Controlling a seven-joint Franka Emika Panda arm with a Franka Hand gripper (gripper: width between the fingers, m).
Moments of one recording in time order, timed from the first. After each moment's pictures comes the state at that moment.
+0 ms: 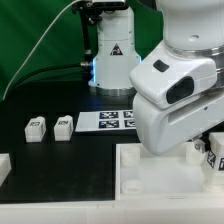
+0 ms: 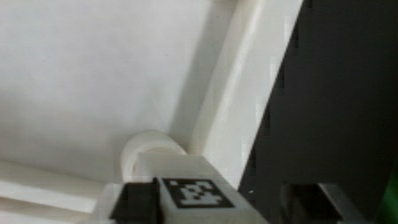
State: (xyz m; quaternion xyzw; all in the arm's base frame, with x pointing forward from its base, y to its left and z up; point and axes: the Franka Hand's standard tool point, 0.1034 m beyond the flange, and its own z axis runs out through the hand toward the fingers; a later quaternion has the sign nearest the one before) arm 0.609 0.118 0.086 -0.97 -0.19 0.12 0.14
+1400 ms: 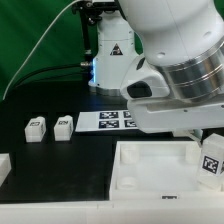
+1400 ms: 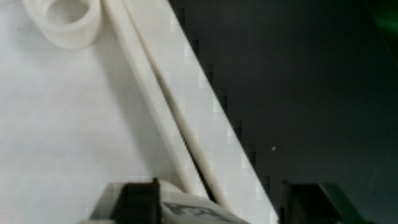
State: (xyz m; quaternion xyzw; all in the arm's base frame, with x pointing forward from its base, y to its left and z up) arm 0.608 0.126 0.081 -0.93 0.27 0.17 0.17
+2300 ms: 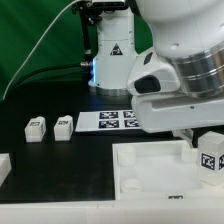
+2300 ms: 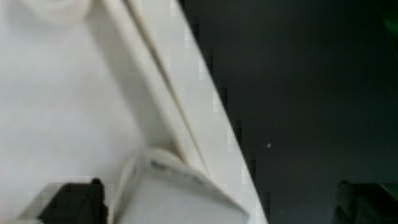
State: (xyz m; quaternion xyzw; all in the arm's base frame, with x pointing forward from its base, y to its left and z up) arm 0.618 0.125 0.086 -0.97 0.11 0.12 0.16
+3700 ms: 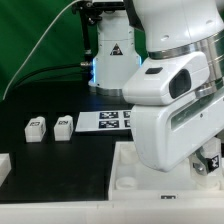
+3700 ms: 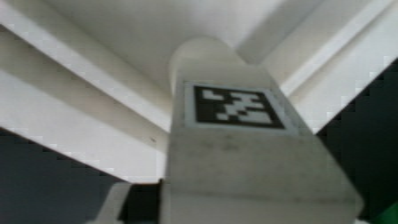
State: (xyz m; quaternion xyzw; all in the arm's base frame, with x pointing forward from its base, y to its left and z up) arm 0.632 0.108 0.068 -0.94 -0.32 -0.06 0.12
